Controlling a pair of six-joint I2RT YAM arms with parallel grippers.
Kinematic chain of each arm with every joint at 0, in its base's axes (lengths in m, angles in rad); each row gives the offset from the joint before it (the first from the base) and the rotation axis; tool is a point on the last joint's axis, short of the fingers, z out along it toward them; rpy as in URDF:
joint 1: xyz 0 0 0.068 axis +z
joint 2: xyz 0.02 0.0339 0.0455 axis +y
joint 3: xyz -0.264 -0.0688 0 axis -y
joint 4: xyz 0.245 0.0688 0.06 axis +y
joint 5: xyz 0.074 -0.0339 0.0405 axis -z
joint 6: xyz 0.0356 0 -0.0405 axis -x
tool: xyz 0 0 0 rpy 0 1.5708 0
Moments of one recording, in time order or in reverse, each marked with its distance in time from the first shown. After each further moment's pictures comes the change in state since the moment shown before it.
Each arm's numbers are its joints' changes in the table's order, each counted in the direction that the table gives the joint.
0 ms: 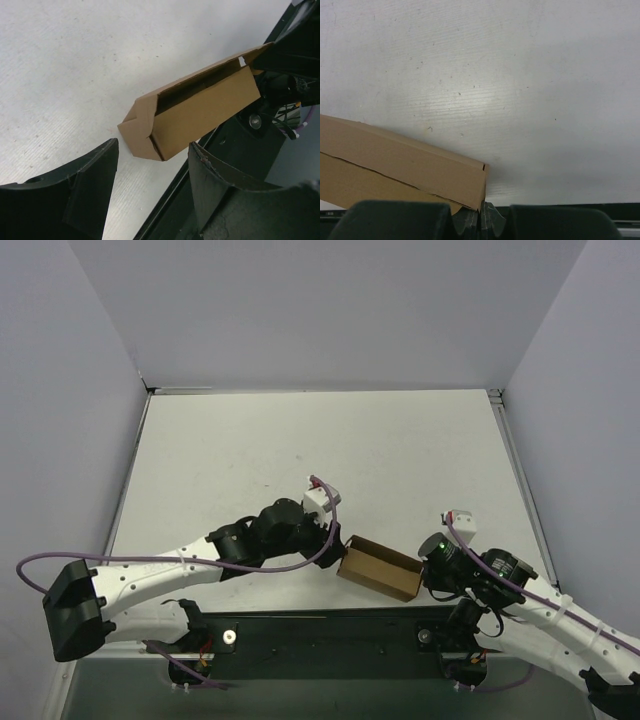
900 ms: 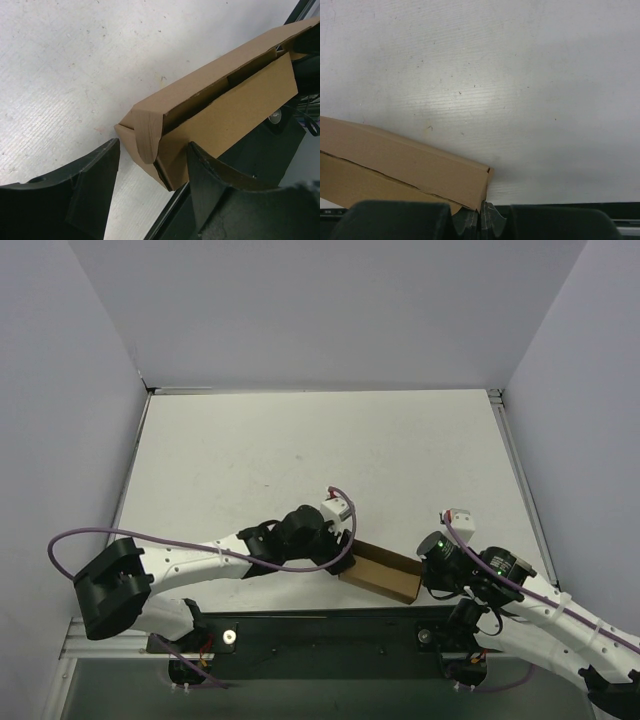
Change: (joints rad) left arm -0.011 0.208 -0.038 -0.154 0.069 0.018; right arm 0.000 0.023 0.014 0.005 -0.003 0.008
